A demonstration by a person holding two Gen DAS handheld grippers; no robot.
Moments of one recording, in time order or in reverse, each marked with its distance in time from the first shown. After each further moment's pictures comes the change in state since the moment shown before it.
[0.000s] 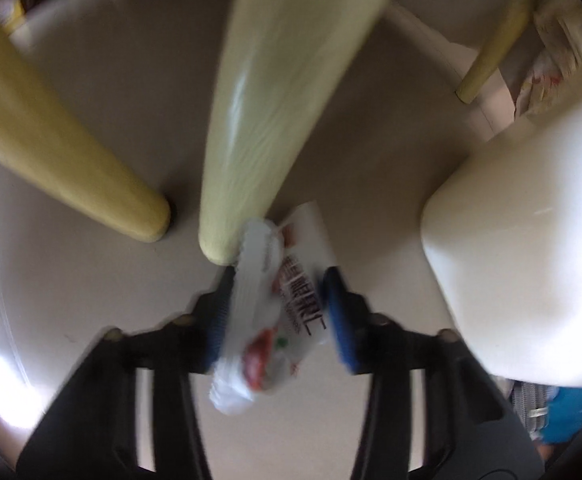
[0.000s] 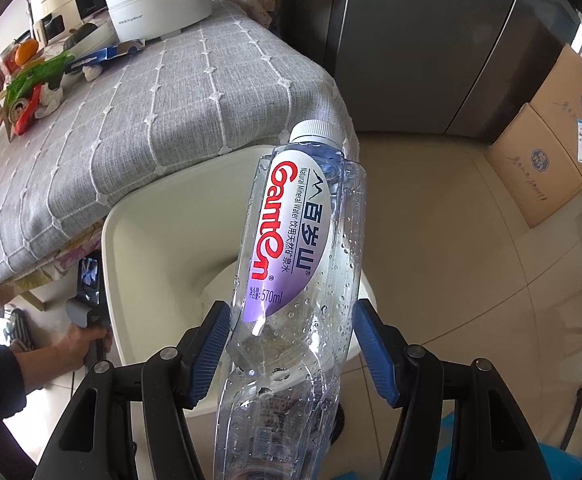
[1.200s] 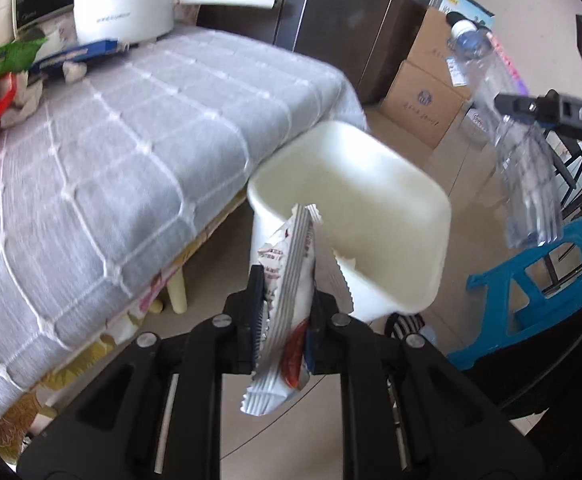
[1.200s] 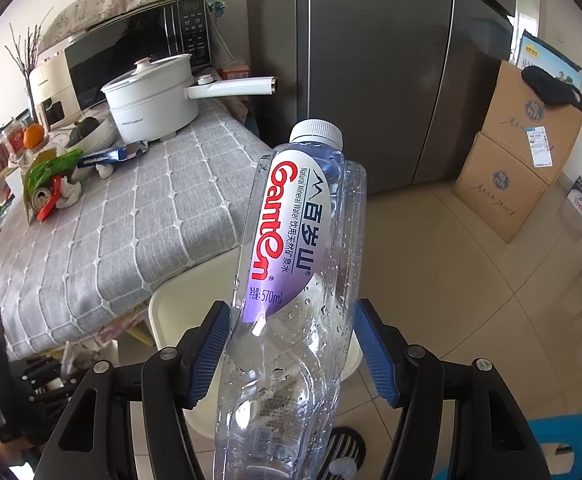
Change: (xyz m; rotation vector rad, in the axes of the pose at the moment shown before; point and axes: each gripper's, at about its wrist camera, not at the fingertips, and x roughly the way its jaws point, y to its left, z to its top) left arm -0.328 -0.074 -0.008 0.310 -0.311 -0.185; right arm -0.099 0.004 -0.015 0.161 -0.283 -0.033
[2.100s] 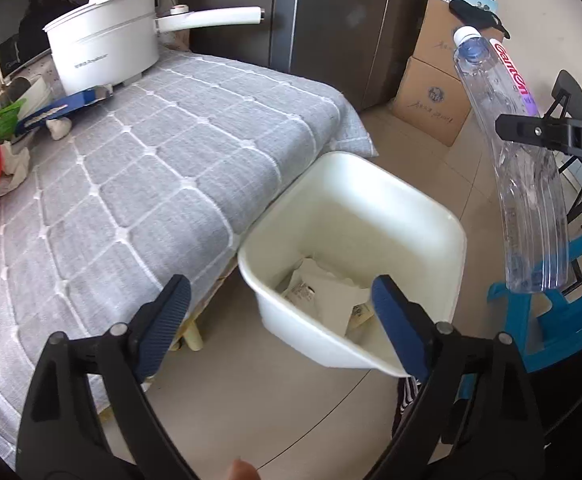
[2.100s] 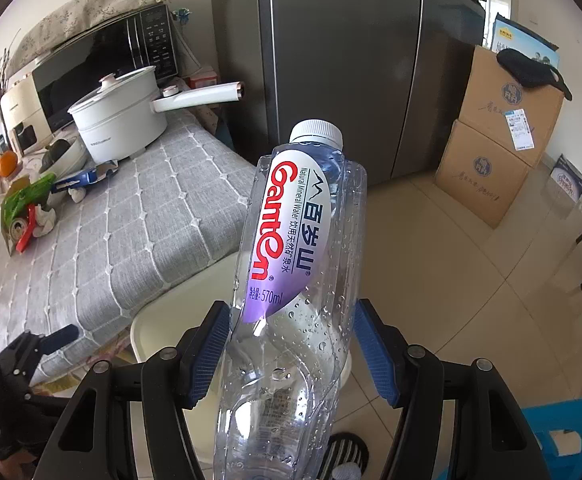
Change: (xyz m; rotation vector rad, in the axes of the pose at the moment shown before) left arm -0.001 -0.010 0.055 0.068 0.013 0.120; right arm 0.014 -0.012 0.015 0.082 -0.002 -0.051
